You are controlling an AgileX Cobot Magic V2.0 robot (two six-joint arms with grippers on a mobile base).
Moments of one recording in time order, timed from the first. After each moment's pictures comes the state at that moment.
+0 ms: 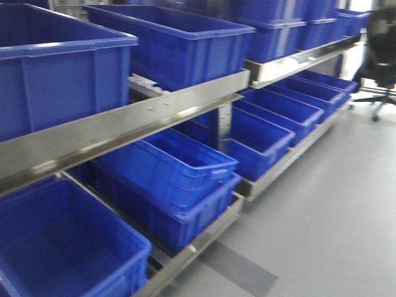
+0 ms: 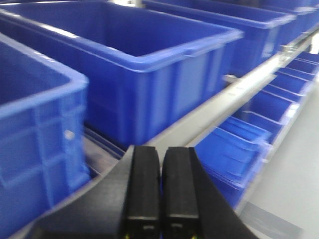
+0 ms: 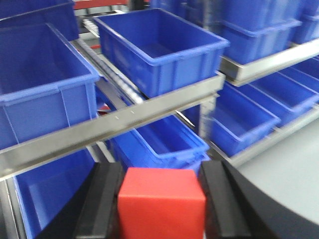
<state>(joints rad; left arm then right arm) -0.05 -0.01 0.01 0.03 0.12 -0.03 0.30 0.43 -0.73 -0.05 0.49 0.13</state>
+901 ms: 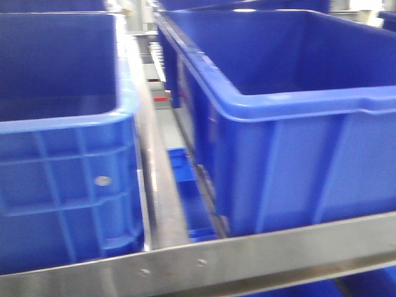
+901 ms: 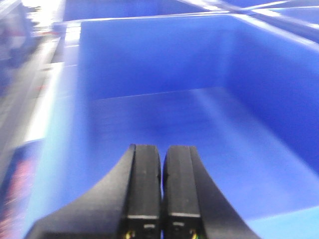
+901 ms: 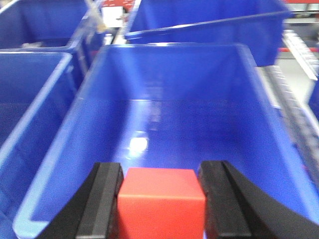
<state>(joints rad) -0.05 -0.01 0.01 0.03 0.11 -0.02 0.30 0.47 -0.72 -0.05 0.49 0.13</state>
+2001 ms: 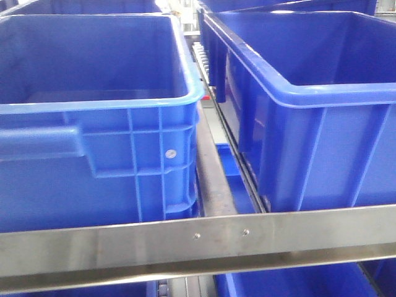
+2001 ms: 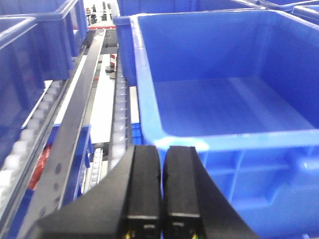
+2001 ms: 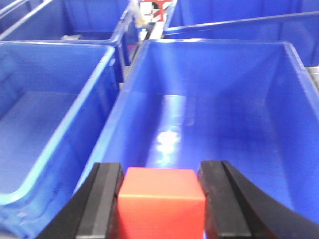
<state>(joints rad) -0.04 -0.01 0.01 0.03 0.12 -0.02 0.30 0.47 -0.72 -0.05 0.49 0.13</state>
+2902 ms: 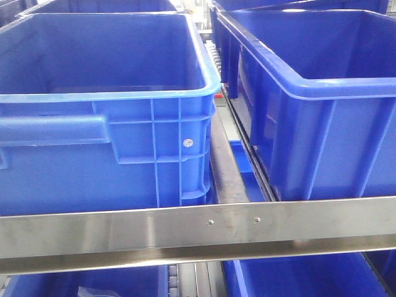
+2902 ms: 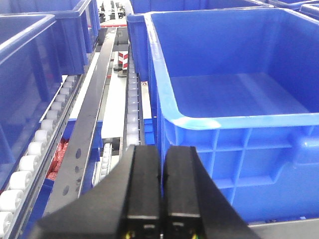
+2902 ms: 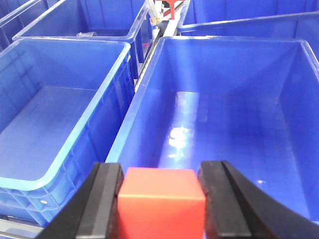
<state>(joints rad) -0.04 -0.01 0.01 0.03 0.12 -0.02 0.30 0.47 -0.72 -0.05 0.49 0.13</state>
